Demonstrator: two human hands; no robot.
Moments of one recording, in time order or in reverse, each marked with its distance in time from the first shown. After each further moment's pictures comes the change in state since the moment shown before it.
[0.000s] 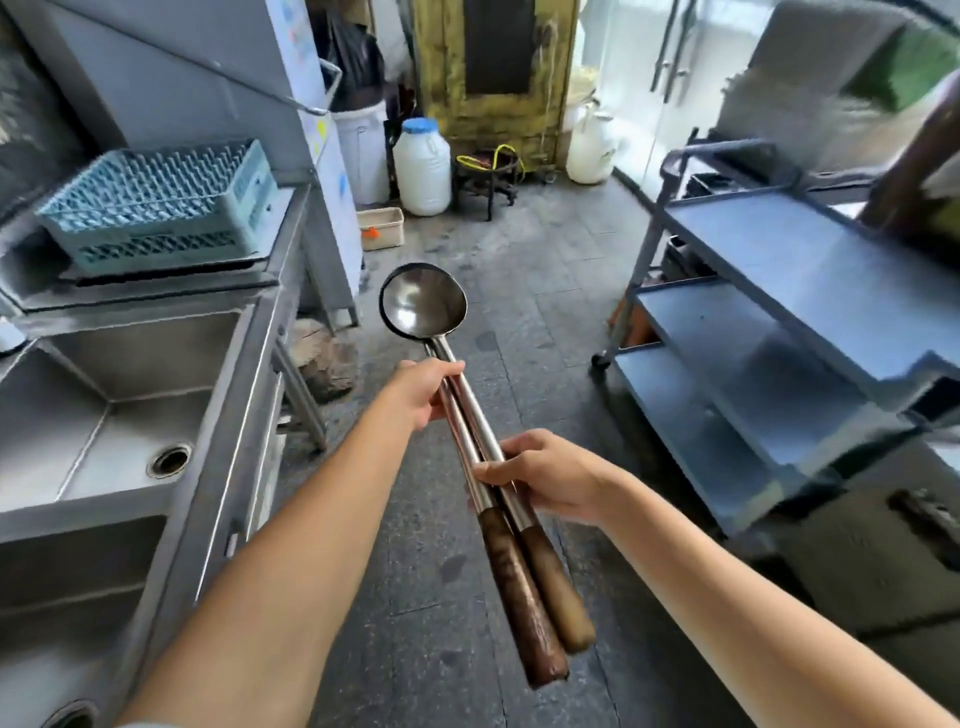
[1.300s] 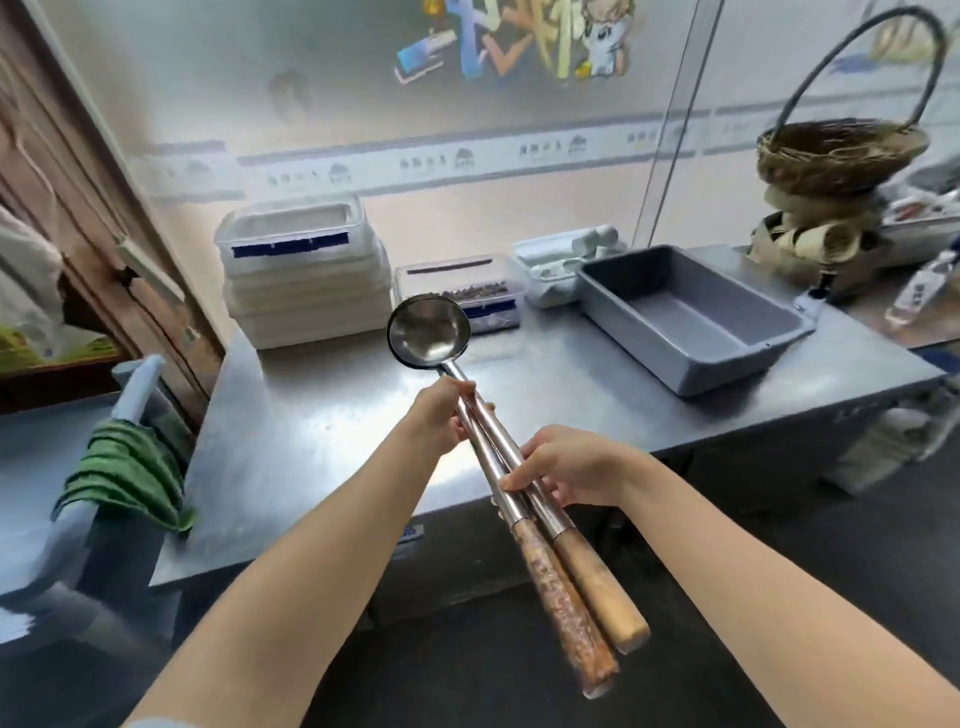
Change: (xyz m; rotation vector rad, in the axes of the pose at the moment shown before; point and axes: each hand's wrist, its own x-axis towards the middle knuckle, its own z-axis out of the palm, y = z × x) left_hand -0.421 -0.195 0.898 0.652 -1.459 -0.273; right_hand -0.604 0.317 -0.417 0.697 1.342 0.119
